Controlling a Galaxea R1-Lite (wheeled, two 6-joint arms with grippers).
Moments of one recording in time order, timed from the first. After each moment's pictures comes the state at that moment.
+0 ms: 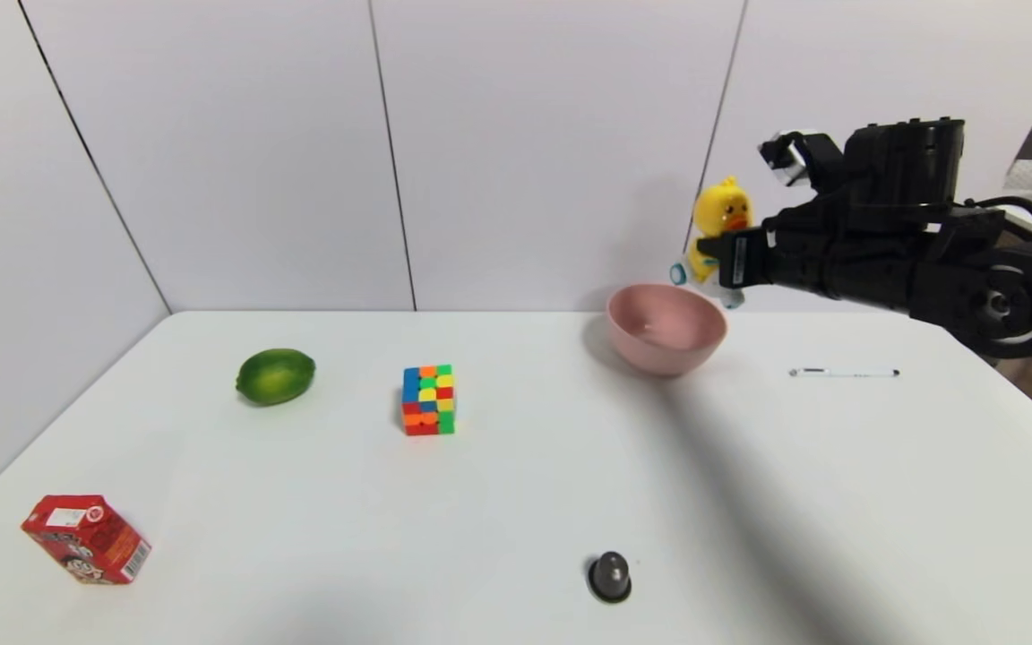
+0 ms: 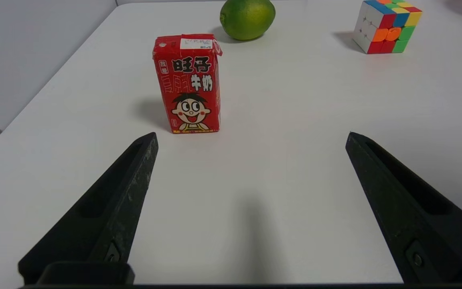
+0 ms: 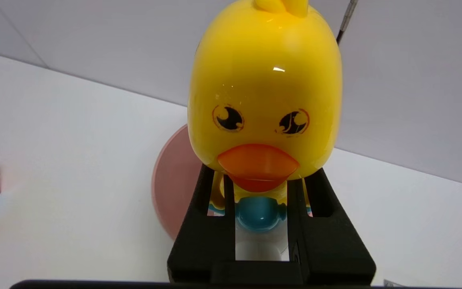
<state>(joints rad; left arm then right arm) 0.00 0.00 0.00 0.00 0.00 -0.01 0.26 1.84 -1.25 -0.36 0.03 -0.04</state>
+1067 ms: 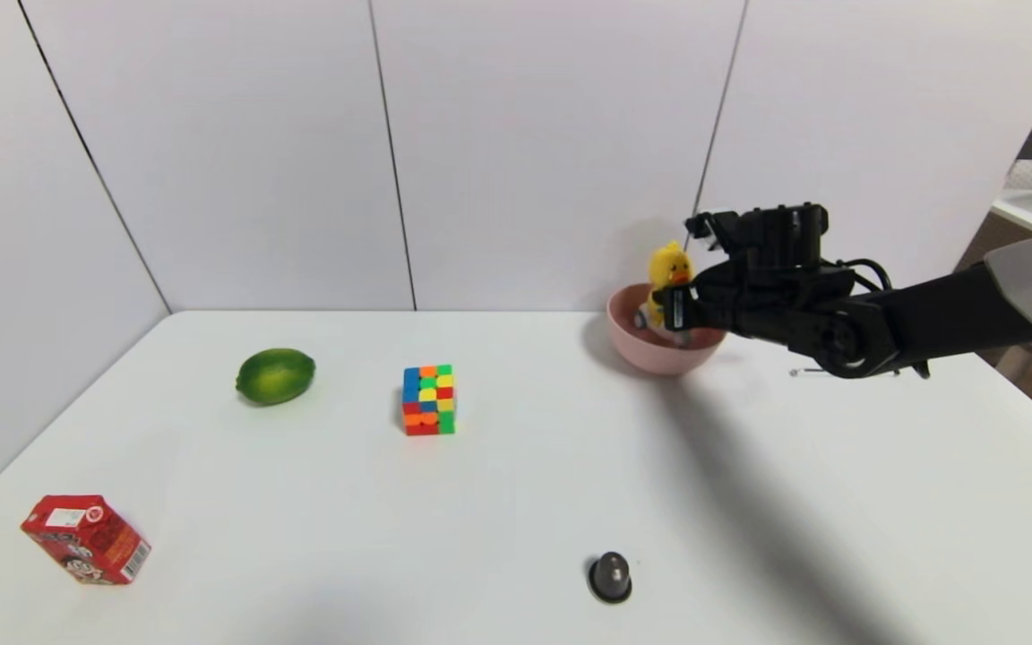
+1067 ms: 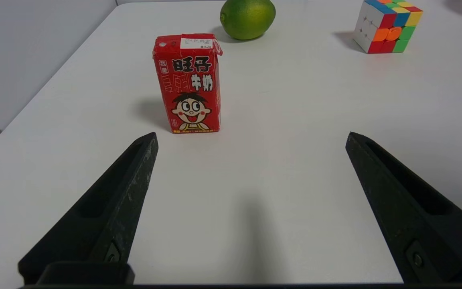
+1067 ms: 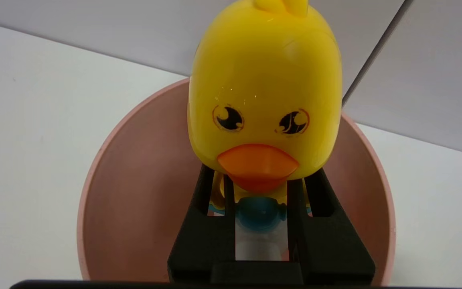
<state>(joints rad) 0.00 0.00 0.00 0.00 0.00 -0.01 0.27 2.12 -1.35 -0.43 0.03 -0.03</state>
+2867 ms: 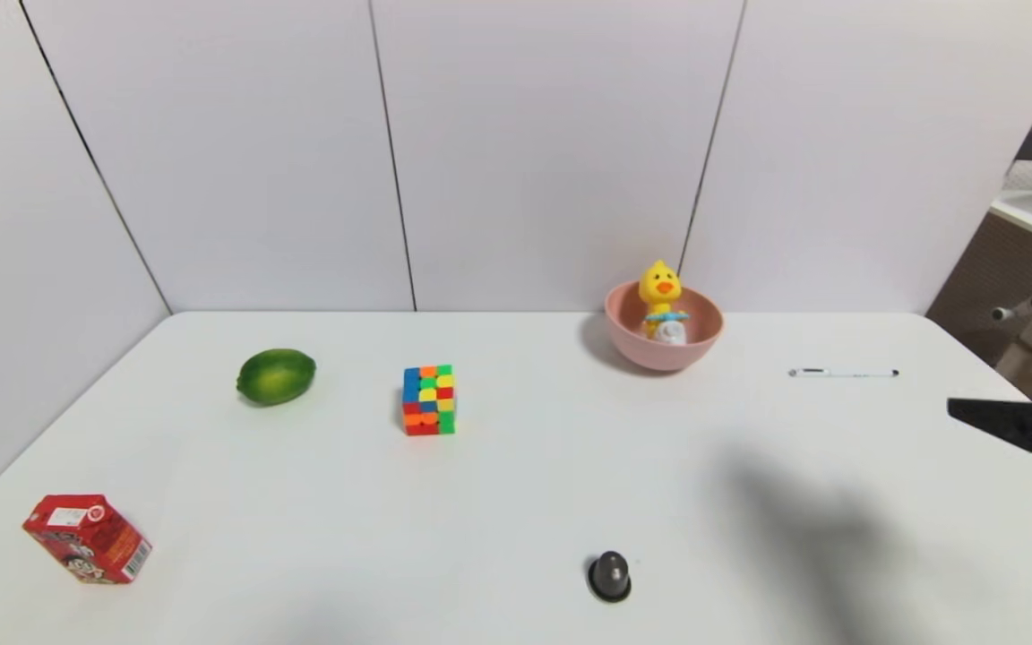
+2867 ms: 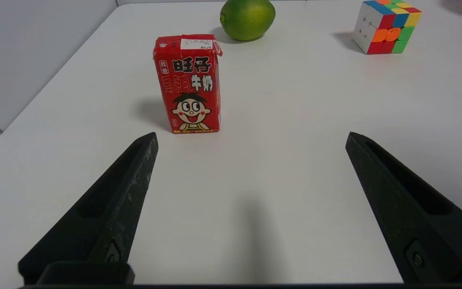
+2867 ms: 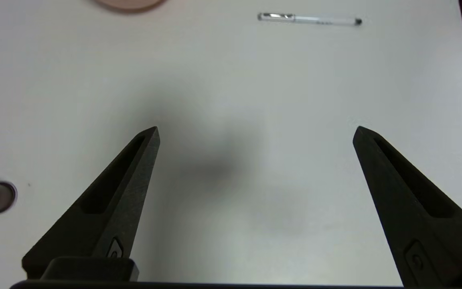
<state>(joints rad) 0.00 0.00 0.00 0.00 0.00 -0.01 0.12 1.05 -0.81 0.27 -0.12 0.01</state>
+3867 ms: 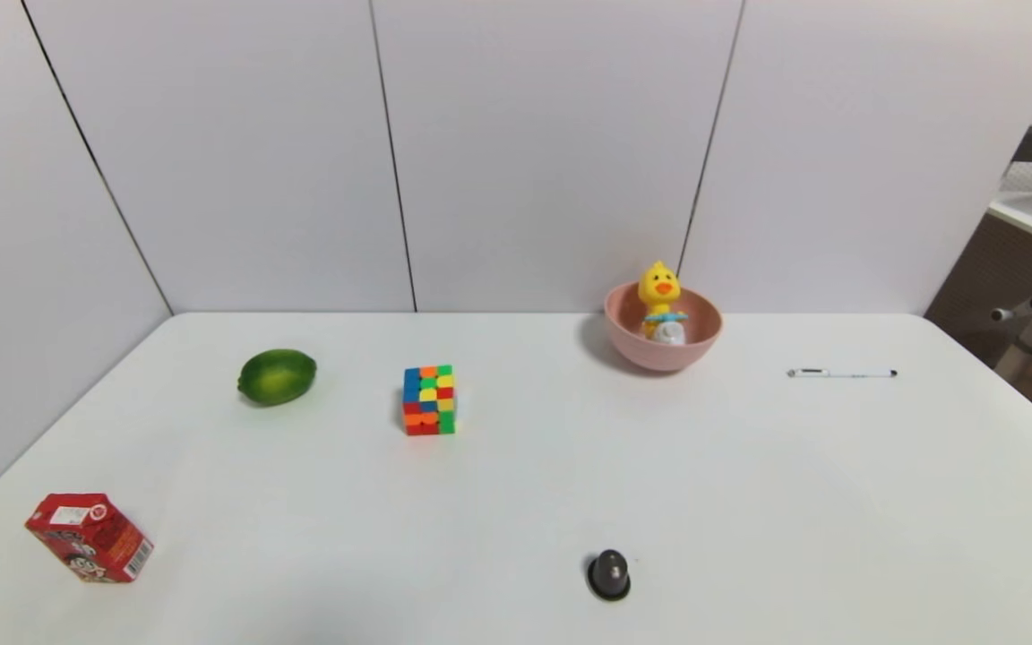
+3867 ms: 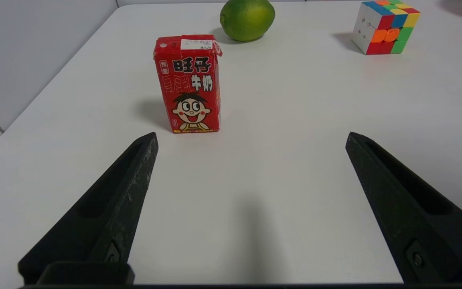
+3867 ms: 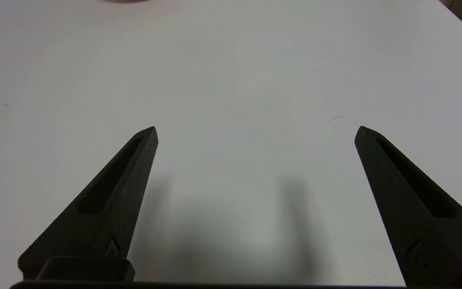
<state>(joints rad) 0.00 0.00 0.00 0.00 0.00 -0.01 0.01 0.14 -0.01 0.00 -0.02 0.03</state>
